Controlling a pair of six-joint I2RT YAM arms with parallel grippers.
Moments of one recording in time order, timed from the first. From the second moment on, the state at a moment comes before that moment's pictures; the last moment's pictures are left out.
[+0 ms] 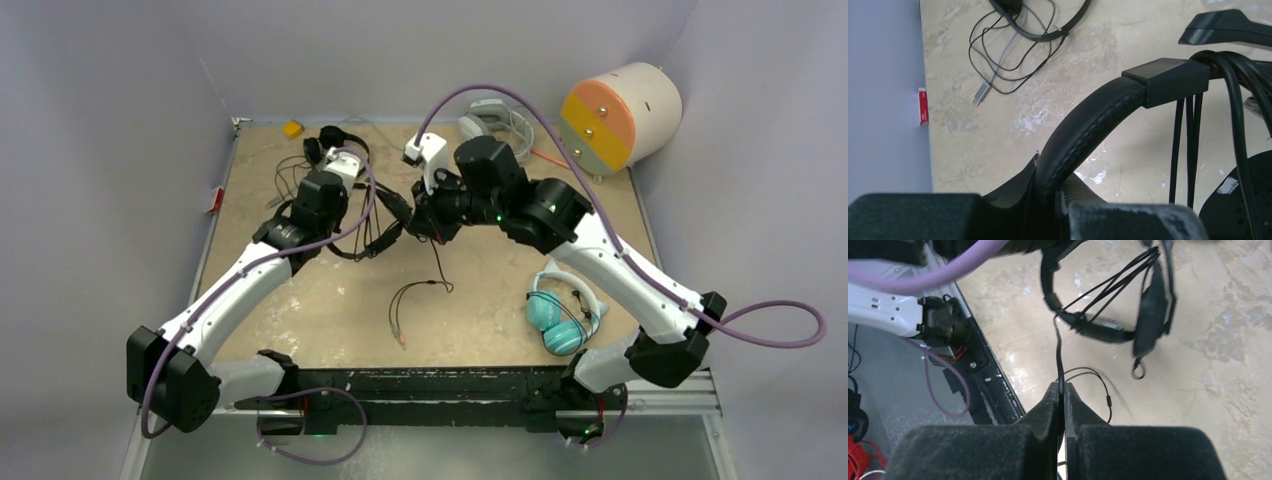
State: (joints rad) left arm -0.45 1.22 1.02 -0.43 -0.44 0.07; right arm 0.94 1.42 1.70 -0.83 -0.19 0.11
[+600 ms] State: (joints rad) left arm -0.59 1.04 0.92 -0.38 -0.30 0.29; right arm 0.59 1.62 1.84 -0.95 -0.37 -0.01
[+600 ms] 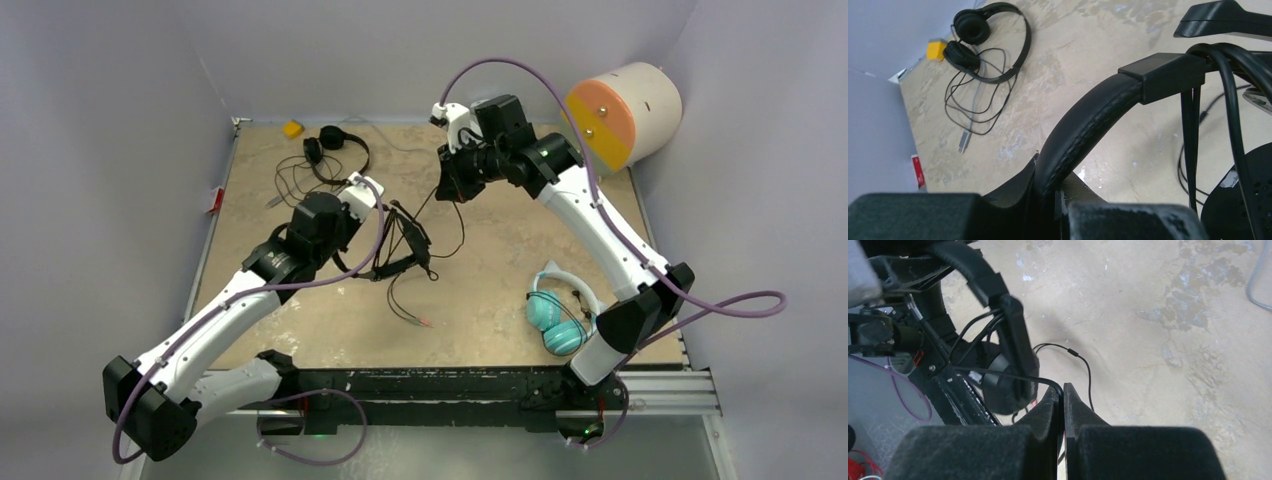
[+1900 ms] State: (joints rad) left arm -0.63 0.97 1.21 -0.68 0.18 0.01; right arm 0.48 1.54 1.08 0.00 -0.77 0.28
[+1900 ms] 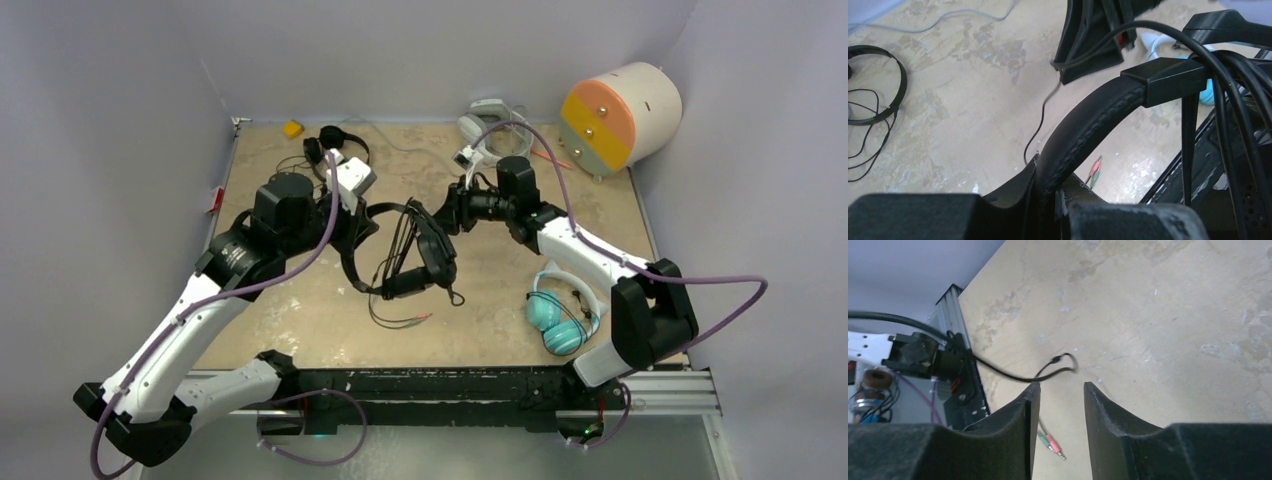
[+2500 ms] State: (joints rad) left arm -0.63 1.24 1.60 -0.80 -0.01 -0.24; right arm 0.54 1.52 0.65 0.72 -0.62 0.47
